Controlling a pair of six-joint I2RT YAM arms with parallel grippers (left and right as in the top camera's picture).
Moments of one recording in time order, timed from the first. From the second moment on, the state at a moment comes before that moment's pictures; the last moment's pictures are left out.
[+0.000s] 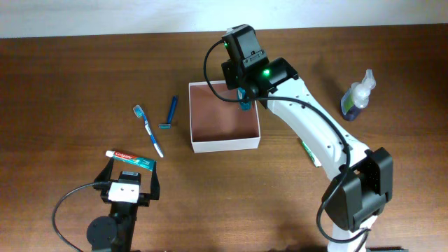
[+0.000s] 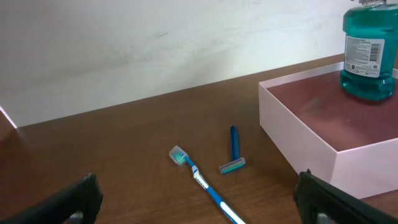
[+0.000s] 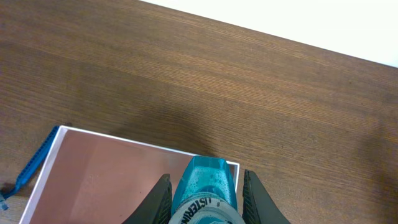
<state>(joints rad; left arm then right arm) 0.09 0.01 0.03 -0.11 0.17 0.20 0.51 1.96 1.83 -0.71 0.25 0.15</state>
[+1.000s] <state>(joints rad) 0.09 0.01 0.03 -0.11 0.17 0.20 0.49 2.02 1.83 -0.71 0.26 0.16</state>
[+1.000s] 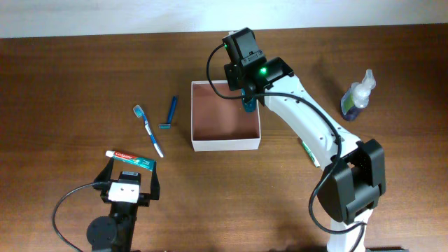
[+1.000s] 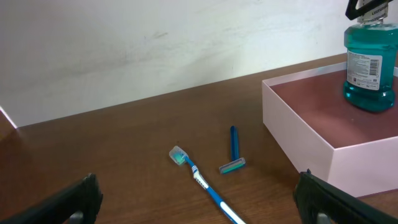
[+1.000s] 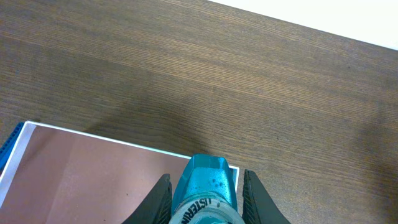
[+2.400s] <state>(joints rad) 0.09 0.01 0.03 -0.11 0.17 0.20 0.49 1.93 1.83 -0.85 0.37 0.16</state>
